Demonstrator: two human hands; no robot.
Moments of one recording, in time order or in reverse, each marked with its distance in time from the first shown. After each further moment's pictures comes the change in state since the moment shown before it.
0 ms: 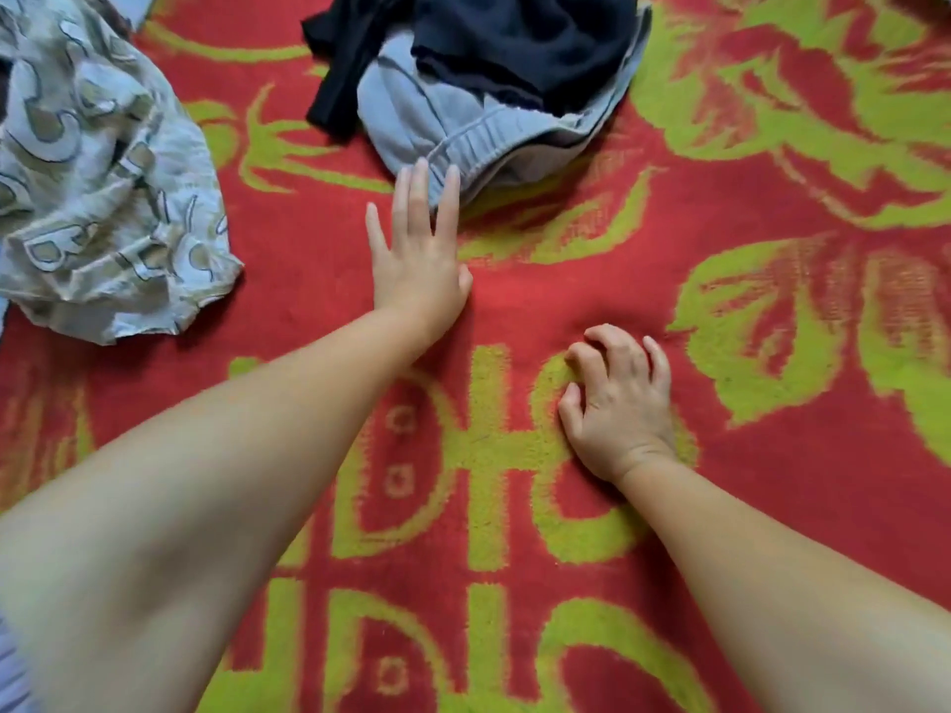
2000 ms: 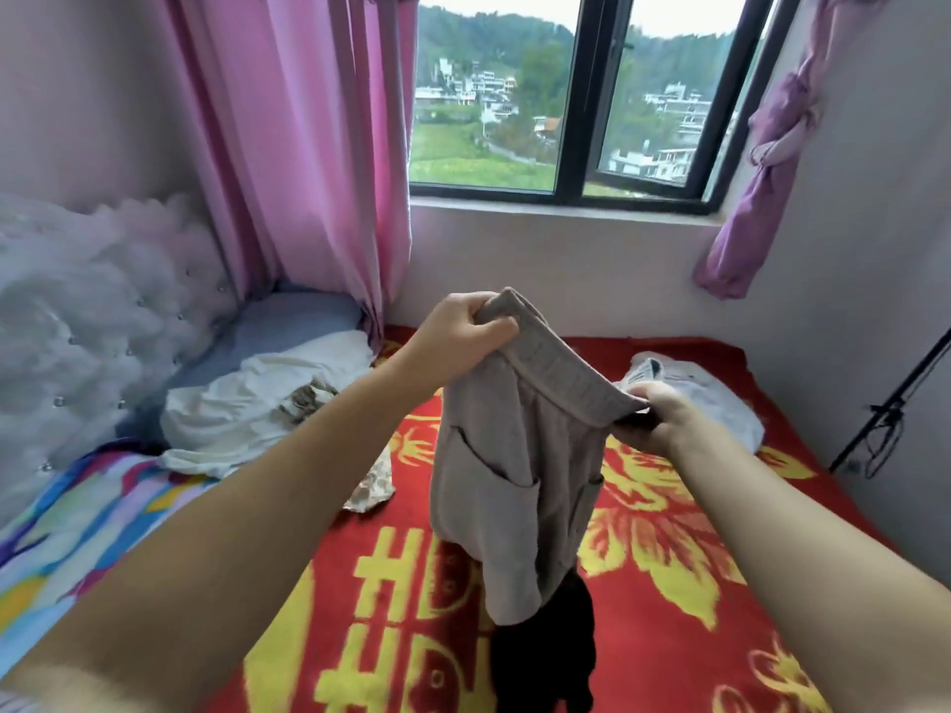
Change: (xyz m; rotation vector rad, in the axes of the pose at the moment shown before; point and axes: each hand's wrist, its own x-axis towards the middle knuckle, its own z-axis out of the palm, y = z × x) left_hand -0.314 -0.009 -0.603 -1.214 0.228 0.344; right_hand -0.104 -0.150 -0.558 1.695 -0.130 0.768
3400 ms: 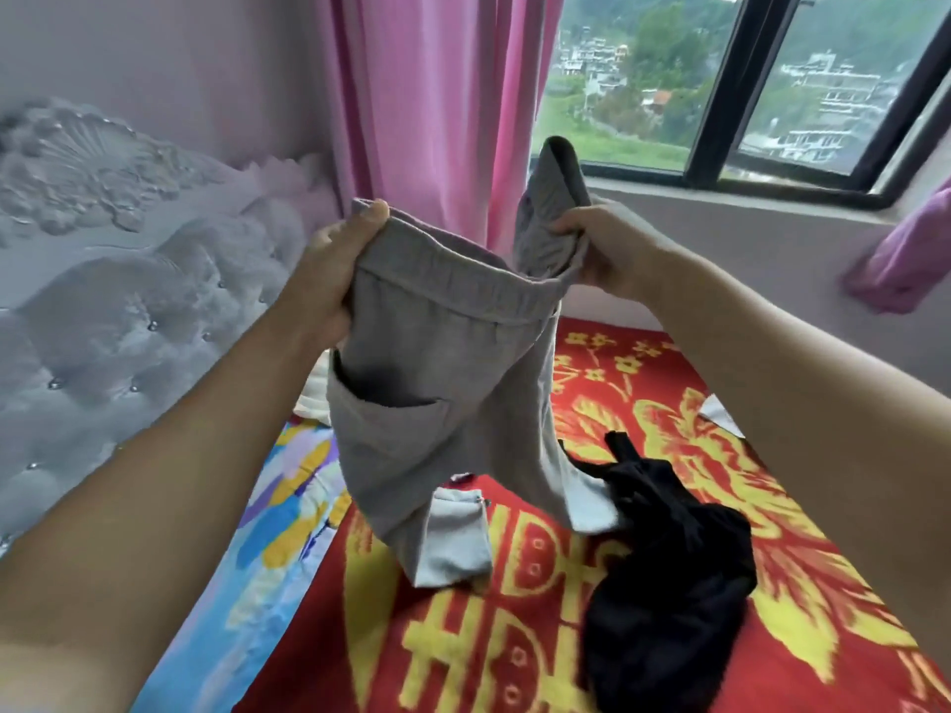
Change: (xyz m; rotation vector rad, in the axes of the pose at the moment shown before) left_hand -0.064 -0.052 -0.218 -0.466 0.477 -0.085; right_hand -0.077 0.001 0.266 -0.588 -0.642 -0.522
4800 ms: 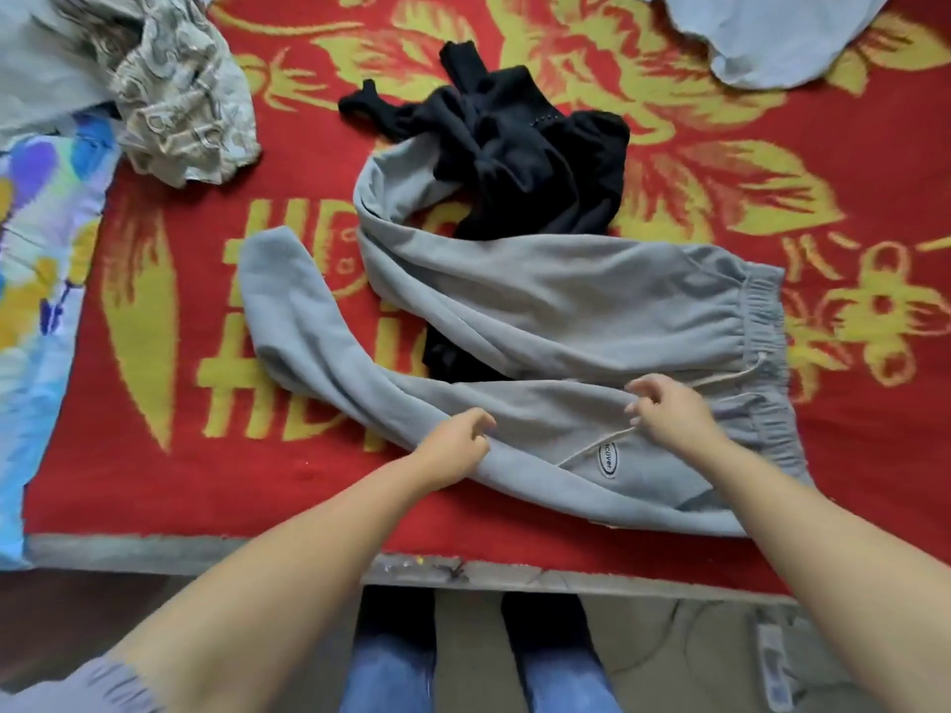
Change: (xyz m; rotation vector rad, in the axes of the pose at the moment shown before) left_hand -0.356 -0.526 0.255 1.005 -0.786 -0.941; right_hand -0.368 0.558 -0.330 -0.654 0.221 0.830
